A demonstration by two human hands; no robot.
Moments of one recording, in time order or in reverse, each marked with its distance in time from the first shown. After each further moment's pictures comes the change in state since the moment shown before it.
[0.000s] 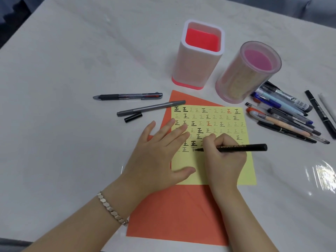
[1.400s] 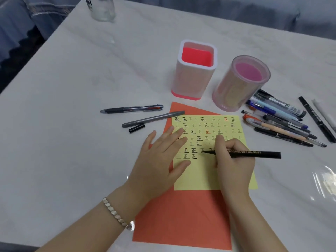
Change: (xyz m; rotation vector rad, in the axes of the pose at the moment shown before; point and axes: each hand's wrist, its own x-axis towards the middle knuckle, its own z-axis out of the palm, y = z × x) left_hand -0.003 -0.001 -0.004 -0.105 0.116 0.012; right_hand 0.006 -0.013 -0.019 0.093 -0.018 0.130
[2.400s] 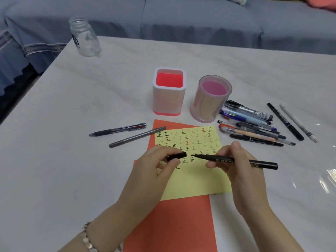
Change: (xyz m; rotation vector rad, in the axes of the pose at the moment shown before) left_hand 0.021 0.067 -0.048 -0.574 0.003 -0.331; right_hand -0.001 -0.043 -0.054 0.349 -0.199 0.102
